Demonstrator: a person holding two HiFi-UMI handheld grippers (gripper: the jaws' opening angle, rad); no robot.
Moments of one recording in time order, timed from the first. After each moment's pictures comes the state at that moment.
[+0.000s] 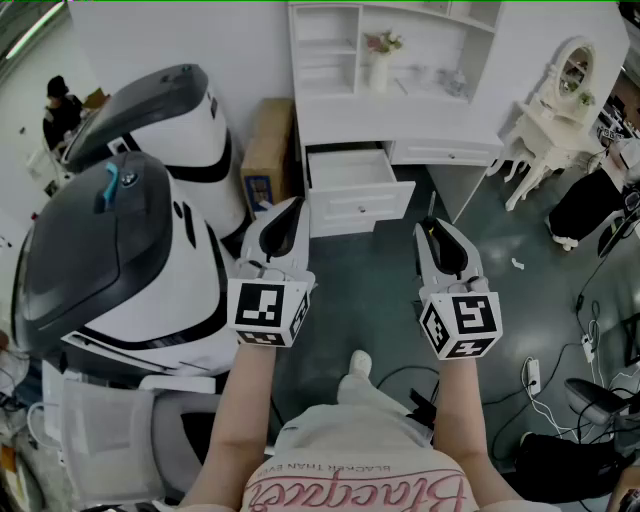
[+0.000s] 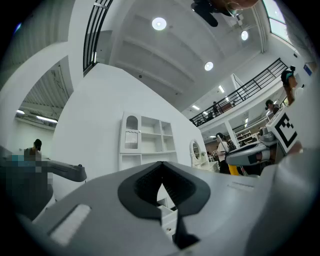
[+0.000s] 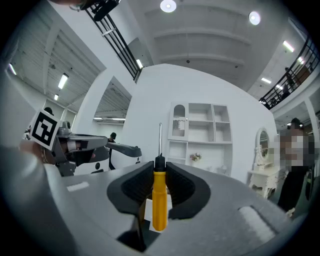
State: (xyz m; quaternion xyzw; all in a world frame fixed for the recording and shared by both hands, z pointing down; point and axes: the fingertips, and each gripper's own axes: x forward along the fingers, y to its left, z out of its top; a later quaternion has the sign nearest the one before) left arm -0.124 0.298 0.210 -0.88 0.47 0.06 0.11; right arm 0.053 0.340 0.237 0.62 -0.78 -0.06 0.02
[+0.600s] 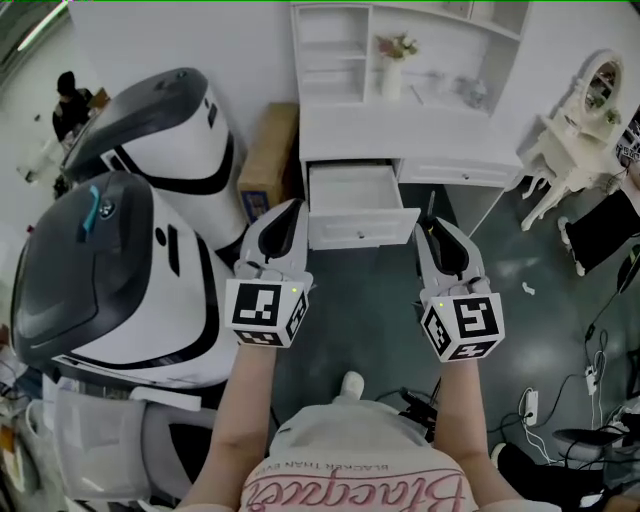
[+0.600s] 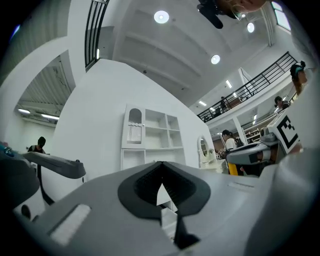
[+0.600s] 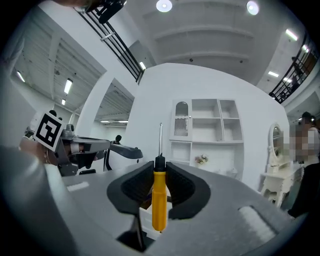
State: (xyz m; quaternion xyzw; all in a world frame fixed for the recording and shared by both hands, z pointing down) left arm -0.064 0.192 0.214 -0.86 0.50 0.05 0.09; right arm 0.113 0.226 0.232 0.58 -0.81 -0.07 0.01
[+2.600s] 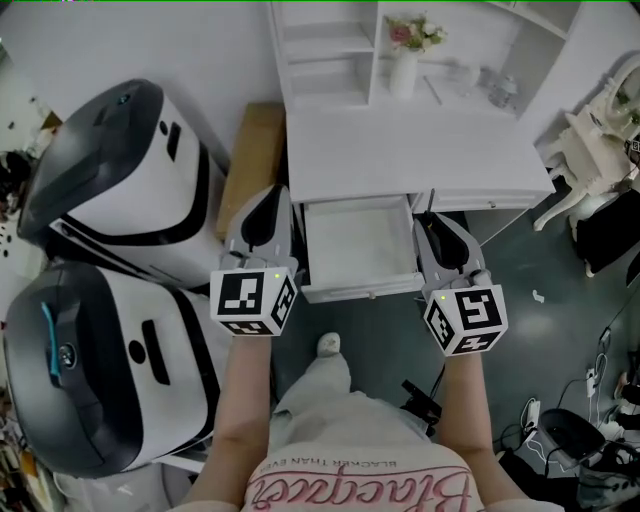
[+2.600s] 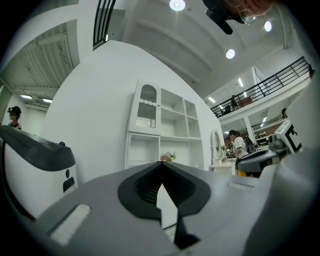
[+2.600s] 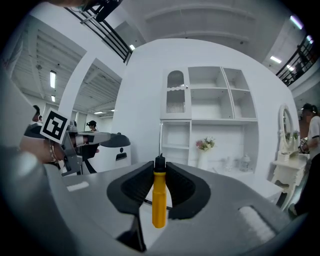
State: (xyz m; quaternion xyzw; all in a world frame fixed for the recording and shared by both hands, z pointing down) left arm -0.081 -0.124 0.243 -0.86 0.51 0.05 0.04; right arm 0.119 -0.070 0.281 0.59 -0.81 0.00 0.06
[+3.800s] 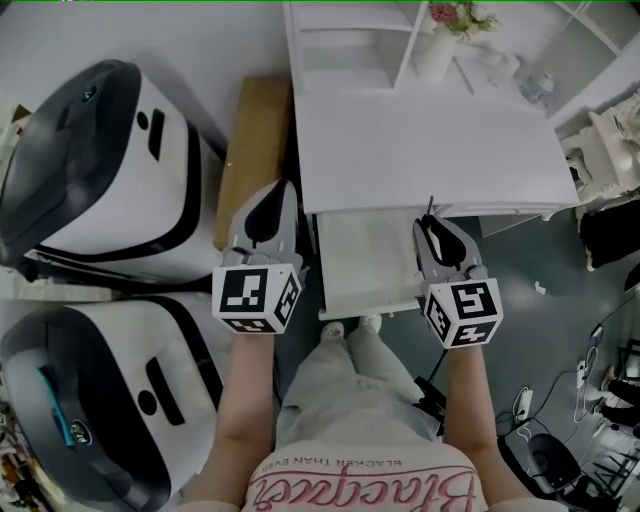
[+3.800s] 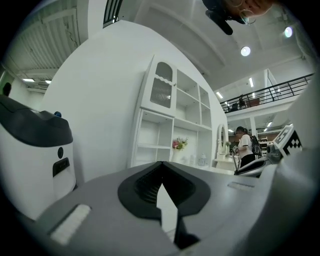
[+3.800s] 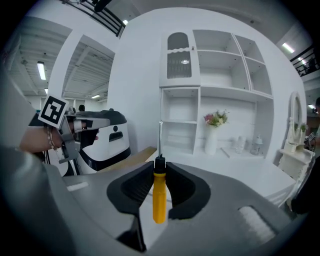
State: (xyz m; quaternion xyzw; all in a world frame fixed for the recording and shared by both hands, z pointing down) left arm -0.118 -0.256 0.310 -0.86 0.51 0.02 -0.04; right arm 0.083 -0.197 0.366 0.58 -0.80 0.08 0.16
